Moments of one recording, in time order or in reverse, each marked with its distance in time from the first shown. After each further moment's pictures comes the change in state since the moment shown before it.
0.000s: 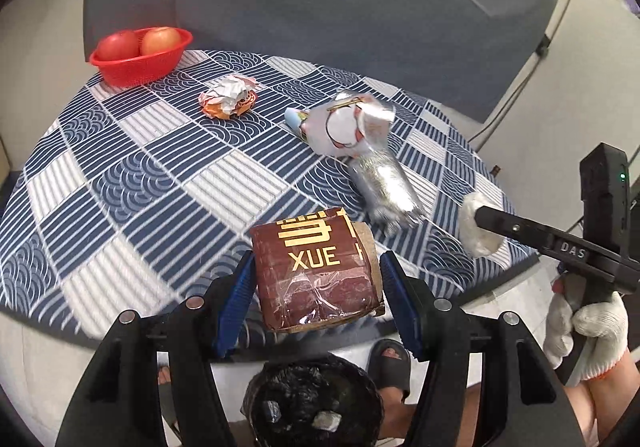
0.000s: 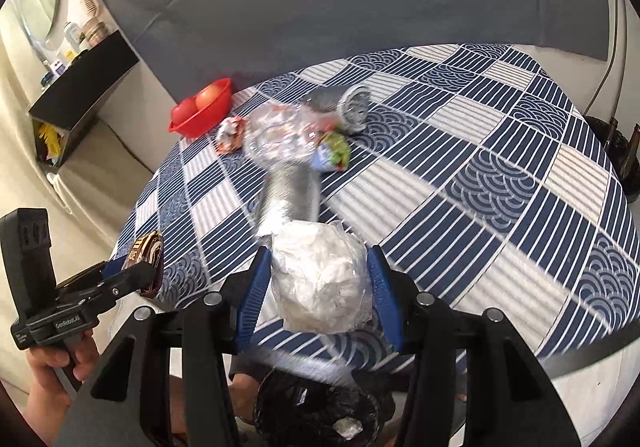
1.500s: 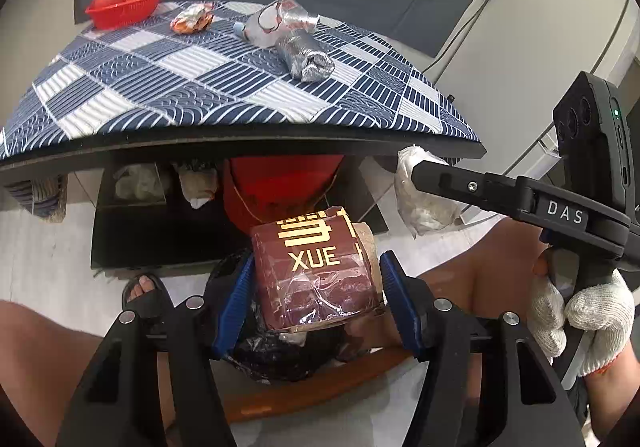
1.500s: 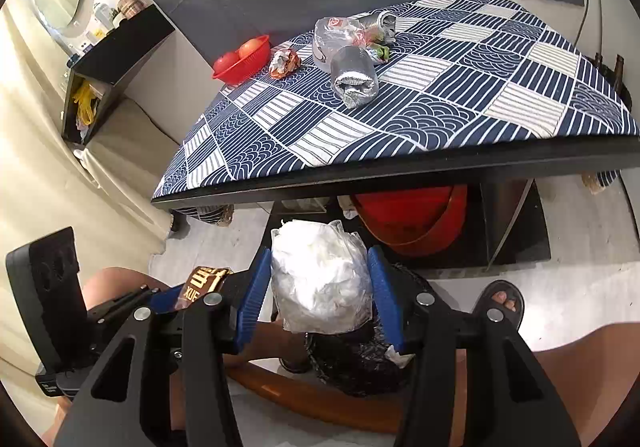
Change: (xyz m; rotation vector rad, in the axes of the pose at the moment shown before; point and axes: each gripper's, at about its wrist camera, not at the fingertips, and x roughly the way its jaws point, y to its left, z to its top) left arm -0.061 -0.054 -0.140 0.053 0.127 -0.083; right arm -0.061 0.061 -0.138 0.065 0.053 0.057
